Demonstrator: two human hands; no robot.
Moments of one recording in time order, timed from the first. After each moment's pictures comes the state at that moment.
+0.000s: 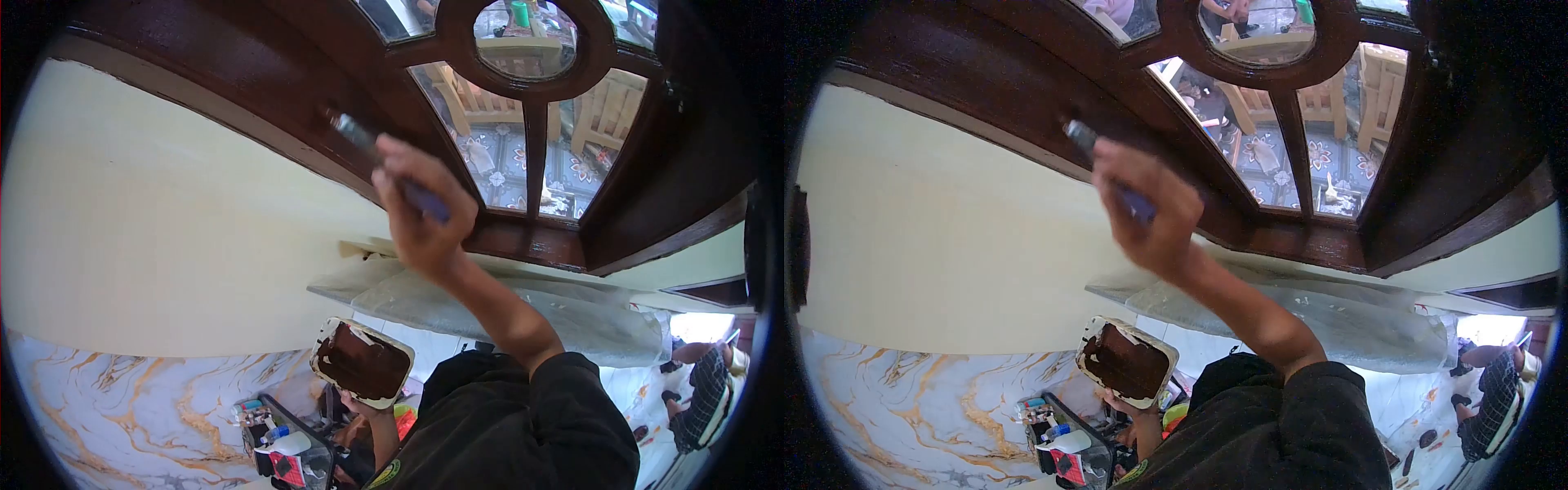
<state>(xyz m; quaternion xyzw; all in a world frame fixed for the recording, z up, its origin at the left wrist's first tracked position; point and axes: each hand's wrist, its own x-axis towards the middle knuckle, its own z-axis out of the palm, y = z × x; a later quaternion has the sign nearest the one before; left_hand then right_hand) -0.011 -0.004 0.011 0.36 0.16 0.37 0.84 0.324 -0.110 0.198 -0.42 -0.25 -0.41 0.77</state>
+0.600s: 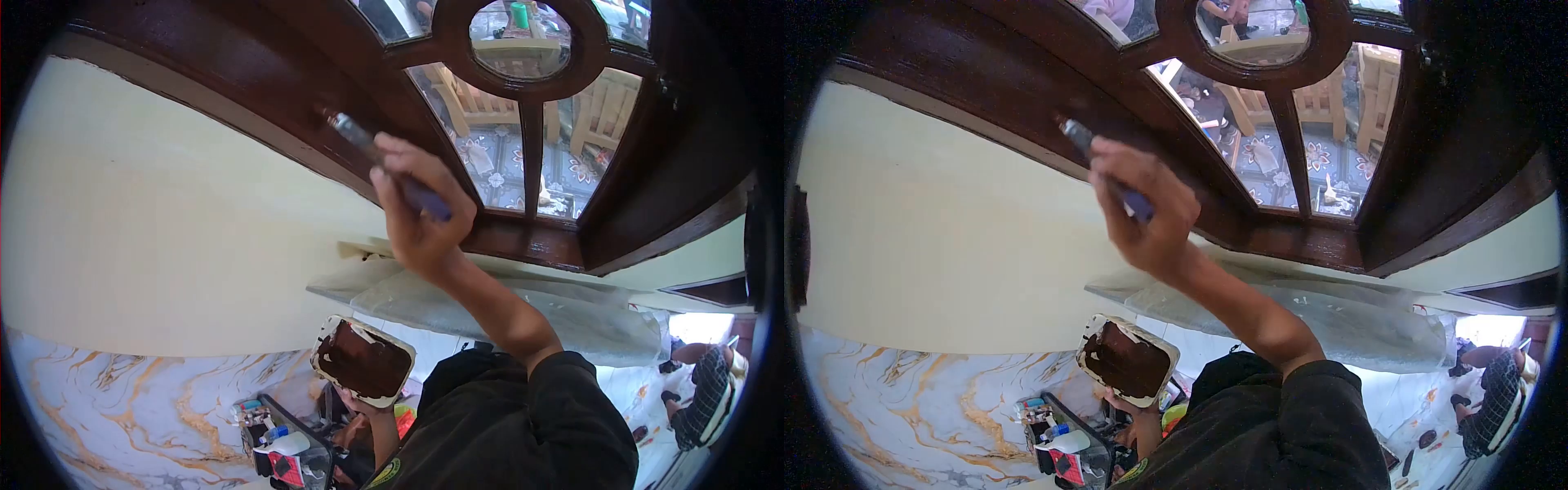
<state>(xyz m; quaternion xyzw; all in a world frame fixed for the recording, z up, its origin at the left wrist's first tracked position) -0.018 -0.002 0.002 0.35 0.18 0.36 0.84 0.318 -0.113 0.206 -0.42 -0.27 -0.41 0.77</state>
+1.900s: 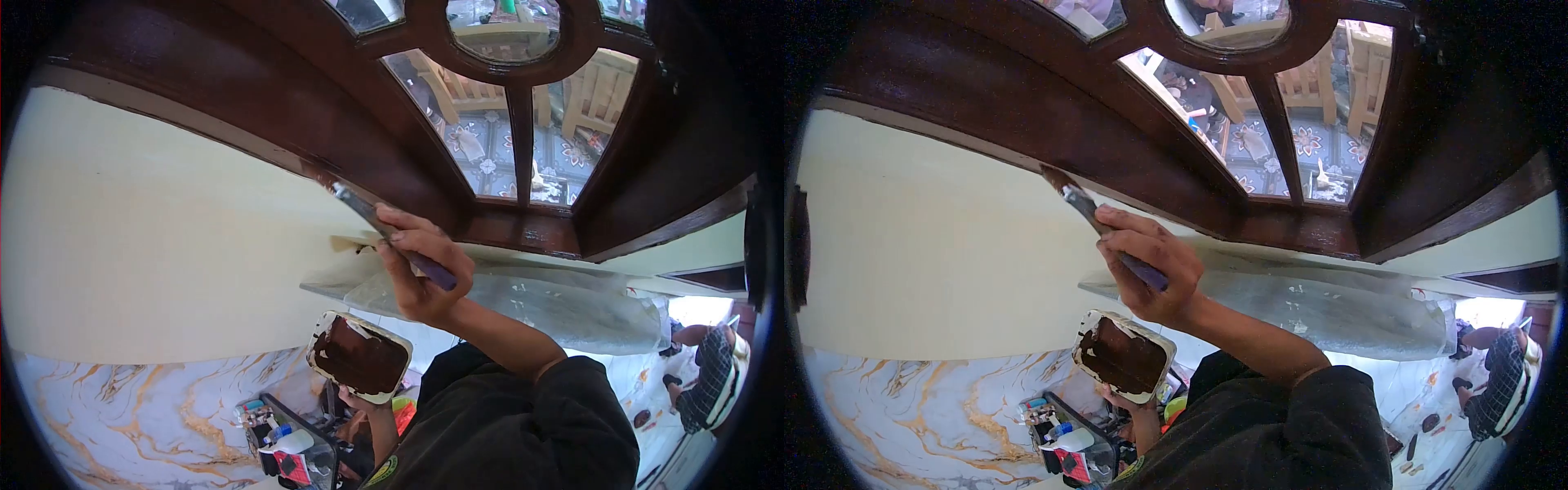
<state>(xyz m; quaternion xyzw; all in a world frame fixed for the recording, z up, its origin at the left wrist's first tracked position) -0.001 -0.013 0.023 0.33 0.14 0.32 0.88 0.271 -0.126 0.172 -0.40 -0.23 -0.33 0.82</state>
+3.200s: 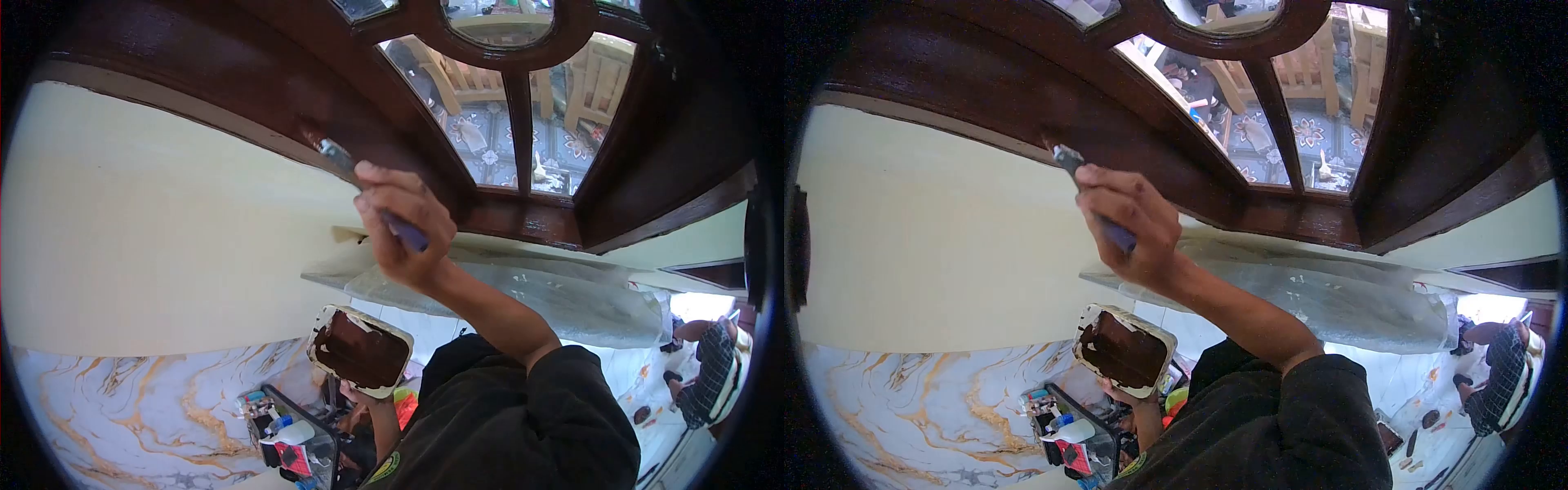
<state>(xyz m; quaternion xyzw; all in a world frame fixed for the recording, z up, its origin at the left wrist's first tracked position) -0.014 -0.014 0.017 0.34 0.18 0.33 0.86 0.294 -0.113 0.176 -0.44 -0.27 -0.44 0.74</state>
